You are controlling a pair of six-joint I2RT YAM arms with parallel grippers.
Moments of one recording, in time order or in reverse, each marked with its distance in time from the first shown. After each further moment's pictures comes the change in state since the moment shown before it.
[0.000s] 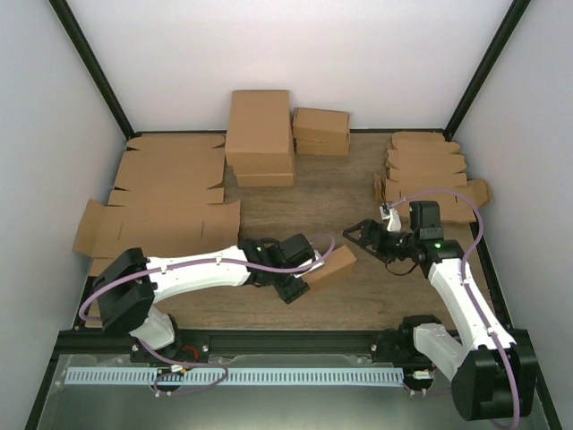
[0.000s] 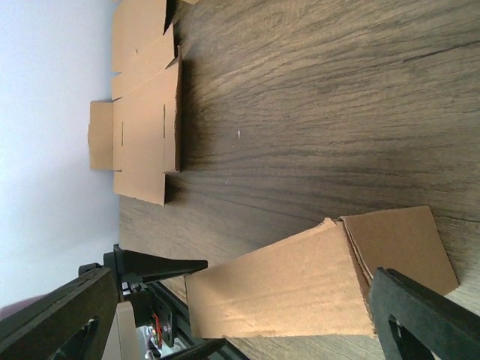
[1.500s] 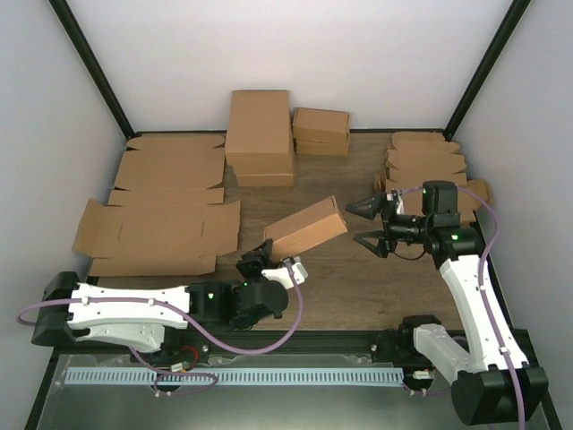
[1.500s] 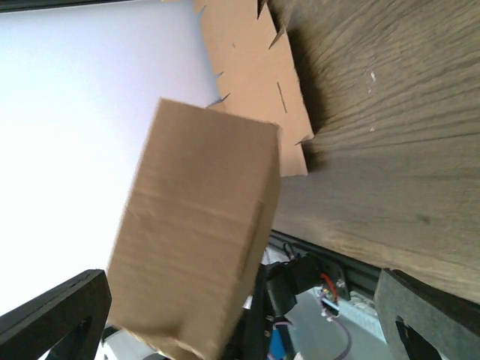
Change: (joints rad) left arm -0.337 -0.420 -0.214 0.262 -1.006 0.356; right arm 0.000 -0.032 0.268 -0.171 -0.173 0.492
